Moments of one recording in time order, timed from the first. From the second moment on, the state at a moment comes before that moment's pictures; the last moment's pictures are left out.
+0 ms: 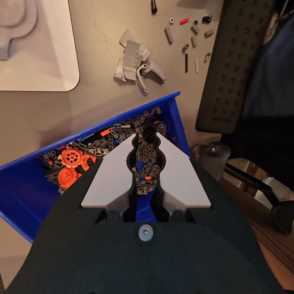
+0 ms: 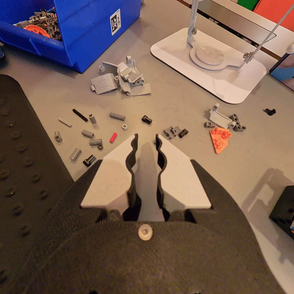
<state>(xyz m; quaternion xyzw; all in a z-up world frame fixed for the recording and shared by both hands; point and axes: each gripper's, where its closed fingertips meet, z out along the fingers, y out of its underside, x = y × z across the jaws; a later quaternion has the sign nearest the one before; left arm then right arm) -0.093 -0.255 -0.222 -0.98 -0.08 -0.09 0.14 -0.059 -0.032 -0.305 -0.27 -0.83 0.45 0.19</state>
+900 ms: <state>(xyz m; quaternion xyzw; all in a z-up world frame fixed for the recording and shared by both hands) -0.080 -0.300 -0.320 -0.99 -0.12 -0.09 0.07 -0.061 -0.030 -0.310 -0.28 -0.84 0.43 0.19</state>
